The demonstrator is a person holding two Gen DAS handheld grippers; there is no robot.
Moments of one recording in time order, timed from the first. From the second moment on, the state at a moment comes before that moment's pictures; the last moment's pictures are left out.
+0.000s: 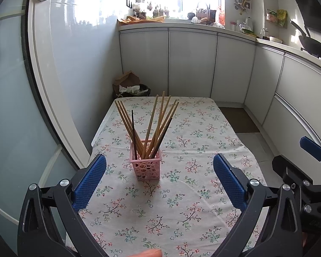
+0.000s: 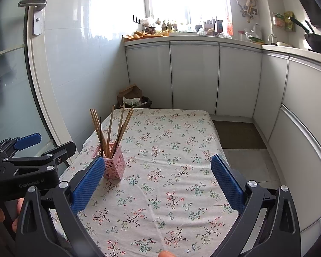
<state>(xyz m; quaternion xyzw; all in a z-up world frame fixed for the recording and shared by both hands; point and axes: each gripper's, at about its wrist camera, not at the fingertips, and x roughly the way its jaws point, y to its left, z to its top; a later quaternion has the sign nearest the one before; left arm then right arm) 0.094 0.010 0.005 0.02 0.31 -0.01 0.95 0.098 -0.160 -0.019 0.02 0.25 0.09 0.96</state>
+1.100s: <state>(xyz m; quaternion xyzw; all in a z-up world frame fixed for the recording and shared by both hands) 0.094 0.008 0.004 0.02 0.31 -0.01 0.95 0.098 -0.160 -0.021 0.02 0.26 0.09 0.96</state>
